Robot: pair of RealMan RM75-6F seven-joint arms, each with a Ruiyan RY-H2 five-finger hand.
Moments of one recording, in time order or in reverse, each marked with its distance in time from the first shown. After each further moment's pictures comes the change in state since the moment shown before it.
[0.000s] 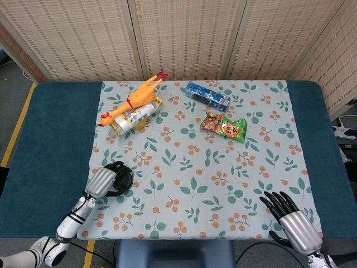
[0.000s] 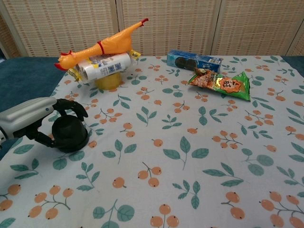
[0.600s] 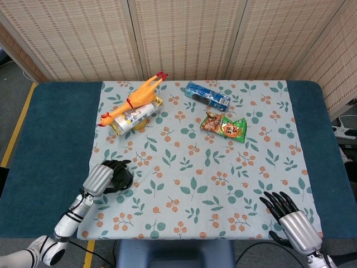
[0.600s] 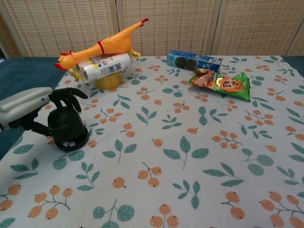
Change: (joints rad) left arm -0.001 0.029 -0.024 -0.045 -0.010 0.039 0.041; right arm -0.001 -0.002 0.000 -0.002 0.001 -0.001 -0.006
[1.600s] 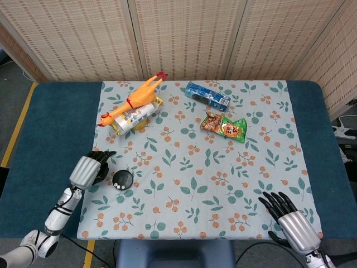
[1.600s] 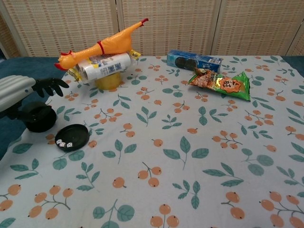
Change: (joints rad) left arm 0.009 -0.070 -0.008 0.303 0.025 0.096 -0.018; right arm 0.002 -0.009 0.001 -0.001 0.008 -0.014 -0.017
